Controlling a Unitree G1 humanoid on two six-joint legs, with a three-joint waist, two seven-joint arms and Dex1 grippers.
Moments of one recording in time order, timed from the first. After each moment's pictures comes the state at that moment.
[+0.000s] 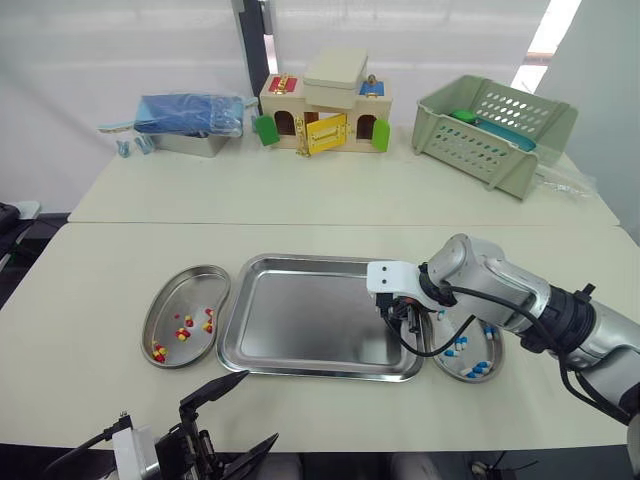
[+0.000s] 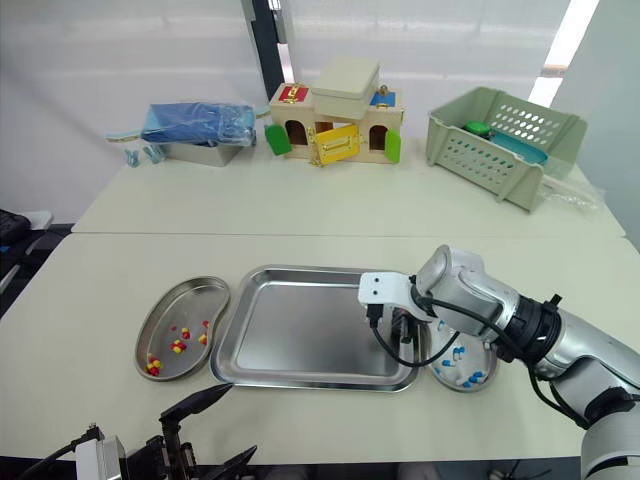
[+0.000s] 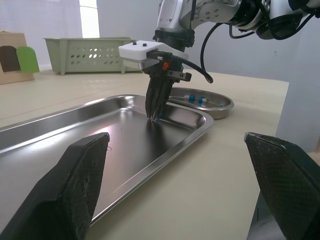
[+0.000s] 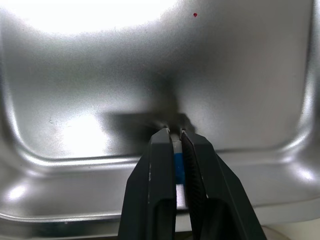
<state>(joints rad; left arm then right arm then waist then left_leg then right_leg) 0.59 0.37 0.20 -0.26 -0.63 -0.45 -1.30 -1.01 -0.73 0.89 -0.22 0.00 1.10 1.11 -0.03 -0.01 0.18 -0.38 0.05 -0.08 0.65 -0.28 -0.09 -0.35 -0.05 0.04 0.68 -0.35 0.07</state>
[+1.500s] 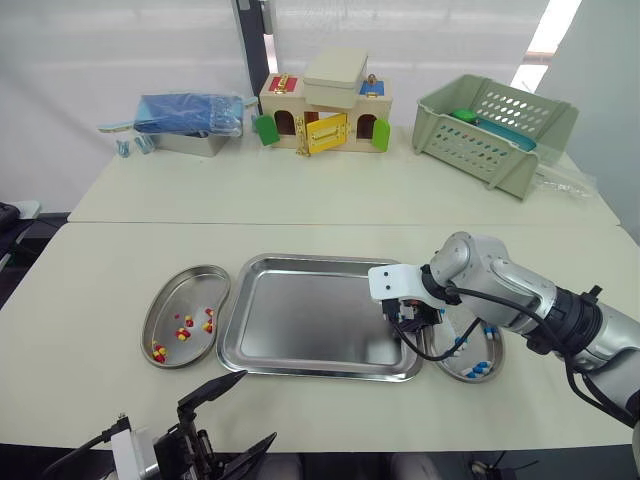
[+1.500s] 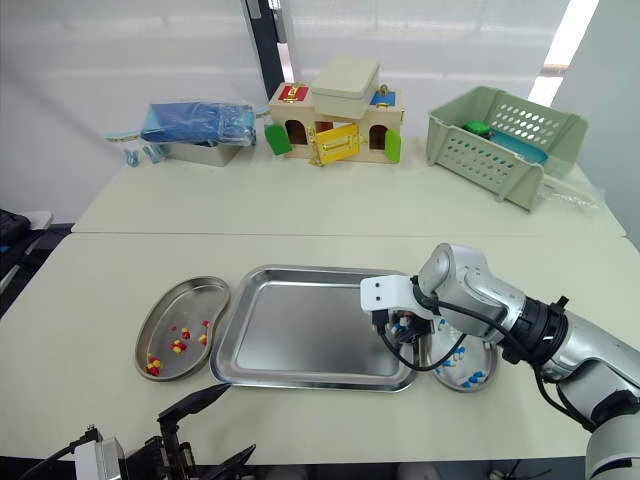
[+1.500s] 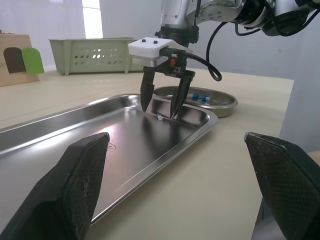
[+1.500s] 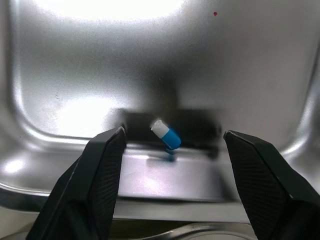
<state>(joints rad) 0.59 0.37 0.20 -0.24 -0.63 -0.49 -1.30 -0.99 -0.76 0.89 -0.21 -0.12 0.93 1.23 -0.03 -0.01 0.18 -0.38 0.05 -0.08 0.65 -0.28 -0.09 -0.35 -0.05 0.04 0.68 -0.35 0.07</state>
